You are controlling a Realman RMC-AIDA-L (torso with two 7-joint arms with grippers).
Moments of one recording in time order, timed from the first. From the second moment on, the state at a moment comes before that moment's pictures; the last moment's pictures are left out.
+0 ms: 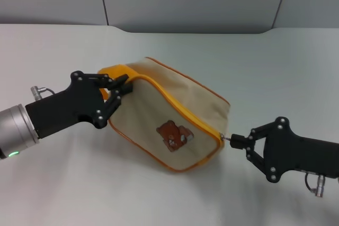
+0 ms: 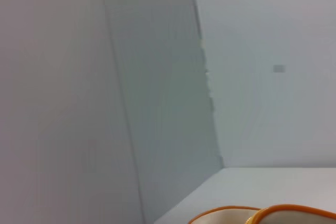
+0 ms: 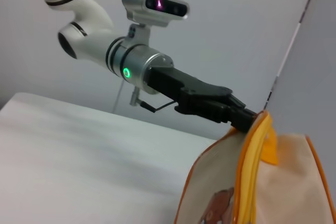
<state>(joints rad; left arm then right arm) -0.55 -2.05 0.41 0.31 1.93 1.57 -0.67 0.44 2.08 -0.69 -0.43 -1.89 -1.61 0.47</state>
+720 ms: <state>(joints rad) -0.47 -2.07 0.40 0.18 1.78 1.51 -0.66 0.43 2.06 -0.42 -0.35 -1.88 -1.75 0.73</state>
